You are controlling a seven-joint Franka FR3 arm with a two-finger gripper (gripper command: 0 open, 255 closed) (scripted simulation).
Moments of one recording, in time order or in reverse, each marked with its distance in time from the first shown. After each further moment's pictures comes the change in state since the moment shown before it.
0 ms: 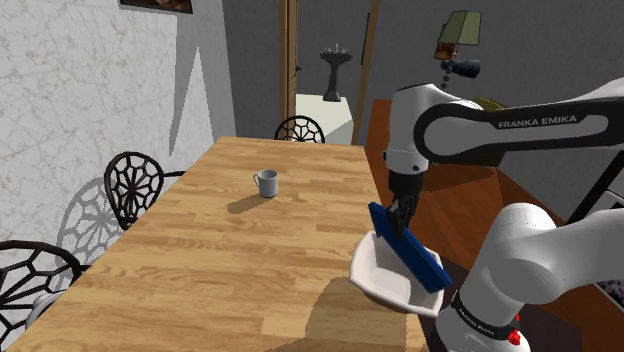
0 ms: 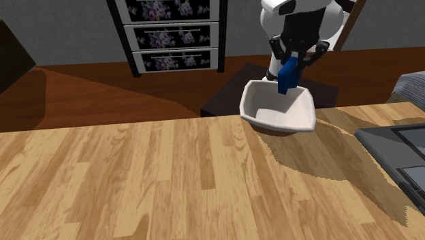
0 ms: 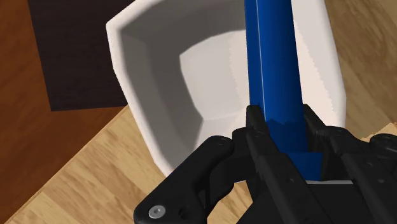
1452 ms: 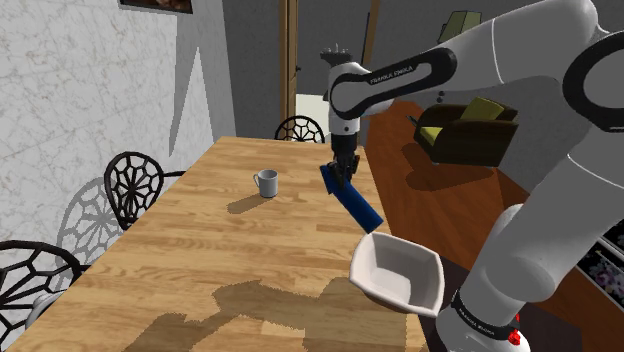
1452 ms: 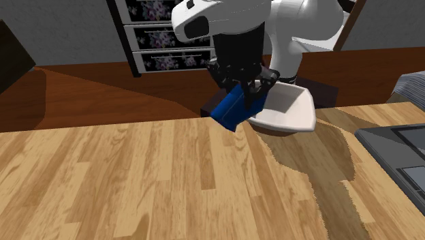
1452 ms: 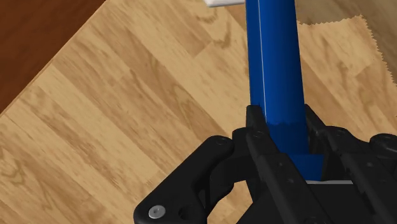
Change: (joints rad) arm -0.067 0.725 -0.090 0.588 -0.077 0.128 -0.118
